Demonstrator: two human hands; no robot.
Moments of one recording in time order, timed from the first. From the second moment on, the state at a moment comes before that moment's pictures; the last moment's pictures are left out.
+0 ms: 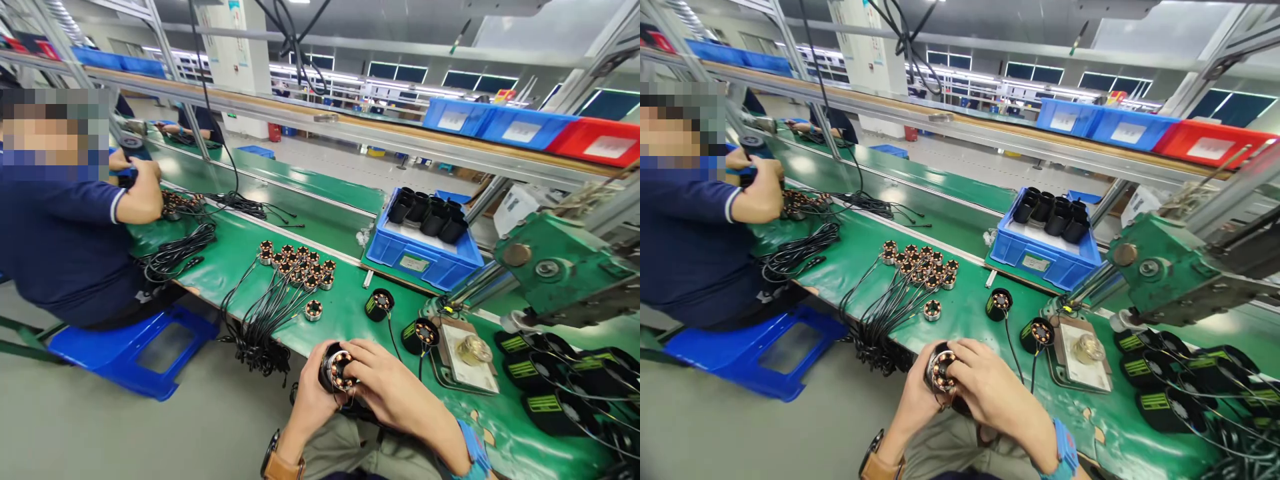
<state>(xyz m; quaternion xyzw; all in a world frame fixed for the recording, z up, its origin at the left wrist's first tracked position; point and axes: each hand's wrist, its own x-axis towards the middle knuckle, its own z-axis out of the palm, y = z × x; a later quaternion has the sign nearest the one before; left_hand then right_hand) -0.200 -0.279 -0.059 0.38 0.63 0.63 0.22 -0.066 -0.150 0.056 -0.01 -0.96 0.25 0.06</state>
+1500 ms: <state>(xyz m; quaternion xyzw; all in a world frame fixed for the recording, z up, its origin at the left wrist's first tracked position) -0.190 -0.300 -0.079 0.48 0.67 0.56 0.05 -0.051 -0.201 0.008 -0.21 -0.90 0.27 0.29</state>
